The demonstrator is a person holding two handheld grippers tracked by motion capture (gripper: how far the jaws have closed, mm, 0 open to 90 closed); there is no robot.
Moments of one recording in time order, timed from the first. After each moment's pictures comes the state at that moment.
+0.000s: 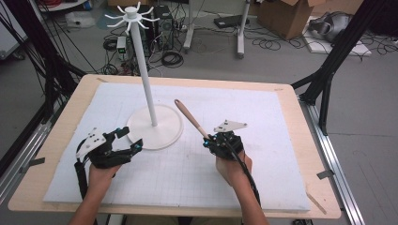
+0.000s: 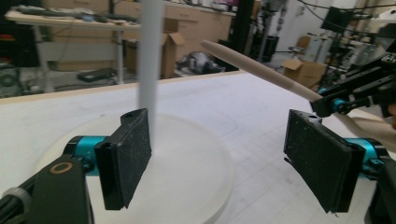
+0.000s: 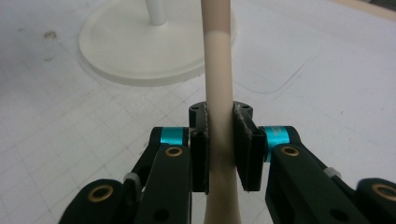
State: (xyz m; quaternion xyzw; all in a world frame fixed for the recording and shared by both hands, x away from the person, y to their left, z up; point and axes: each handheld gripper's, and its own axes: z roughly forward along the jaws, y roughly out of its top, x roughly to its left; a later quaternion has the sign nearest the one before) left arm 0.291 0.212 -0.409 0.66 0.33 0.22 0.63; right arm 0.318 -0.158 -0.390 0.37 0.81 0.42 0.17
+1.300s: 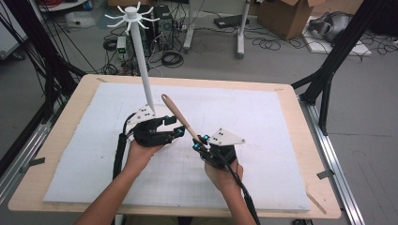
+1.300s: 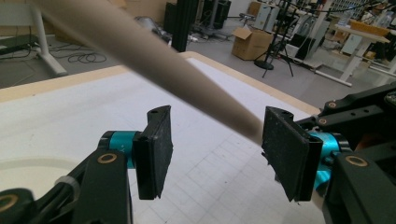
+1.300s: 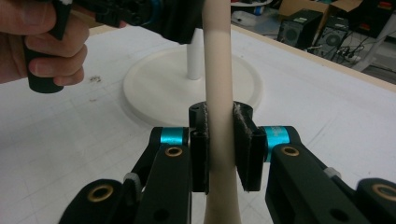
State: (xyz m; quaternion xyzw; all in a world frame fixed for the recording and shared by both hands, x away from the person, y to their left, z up) left arm 0.339 0.111 -0.371 0.72 0.30 0.11 0.61; right arm 0.287 -0.134 -0.388 0.31 0.78 0.50 0.22
